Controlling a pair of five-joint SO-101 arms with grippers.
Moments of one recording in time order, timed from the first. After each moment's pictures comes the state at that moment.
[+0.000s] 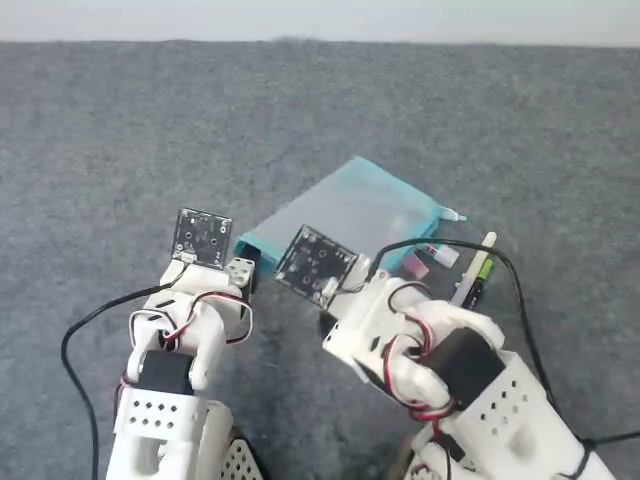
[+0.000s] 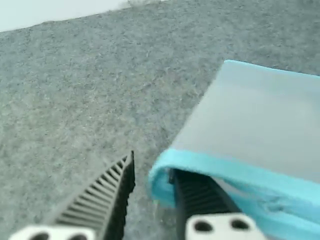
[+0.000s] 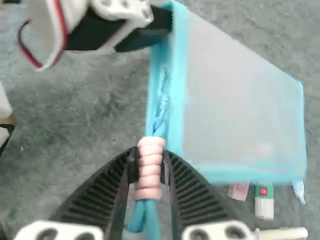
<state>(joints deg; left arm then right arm) 0.2 -76.0 82.8 40.8 -1.5 -45.3 -56.8 39.9 77.5 17.3</state>
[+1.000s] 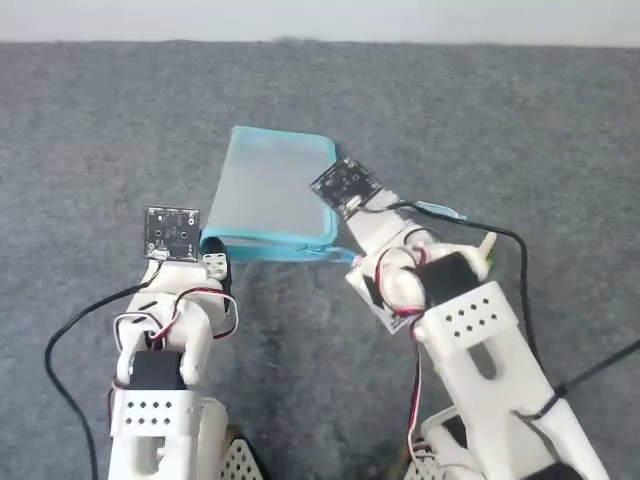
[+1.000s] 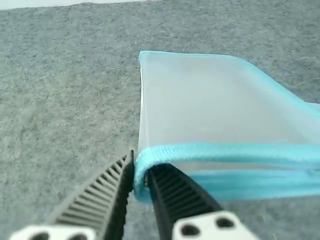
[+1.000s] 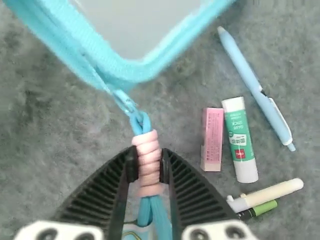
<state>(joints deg) -6.9 -76.0 82.8 40.8 2.2 -26.3 -35.7 37.9 68.3 17.7</state>
